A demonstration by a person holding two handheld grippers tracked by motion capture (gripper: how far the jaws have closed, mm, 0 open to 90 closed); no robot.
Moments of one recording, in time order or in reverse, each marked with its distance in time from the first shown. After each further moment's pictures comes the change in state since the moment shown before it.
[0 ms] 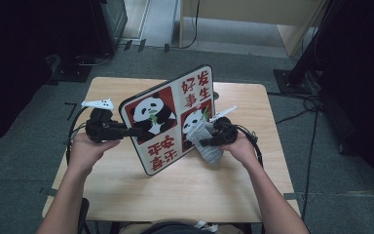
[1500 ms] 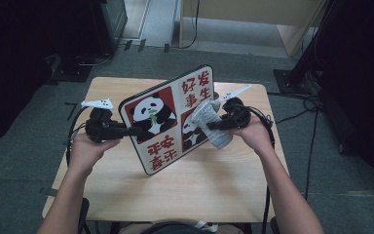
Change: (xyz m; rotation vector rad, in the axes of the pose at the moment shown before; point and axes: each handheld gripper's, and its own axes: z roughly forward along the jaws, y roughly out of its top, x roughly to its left) left arm 0.001 -0.001 0.000 -0.010 0.010 -0.019; right arm 0.019 0.044 -0.082 -0.067 -0.057 -0.058
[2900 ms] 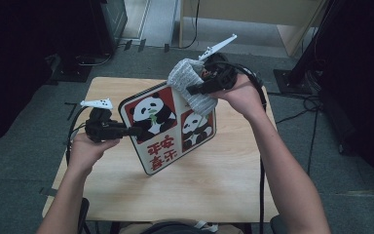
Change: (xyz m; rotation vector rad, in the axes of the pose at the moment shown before) left arm 0.002 -0.001 0.000 -0.005 -0.016 -0.002; right arm 0.050 0.124 -0.054 -0.068 -0.020 -0.153
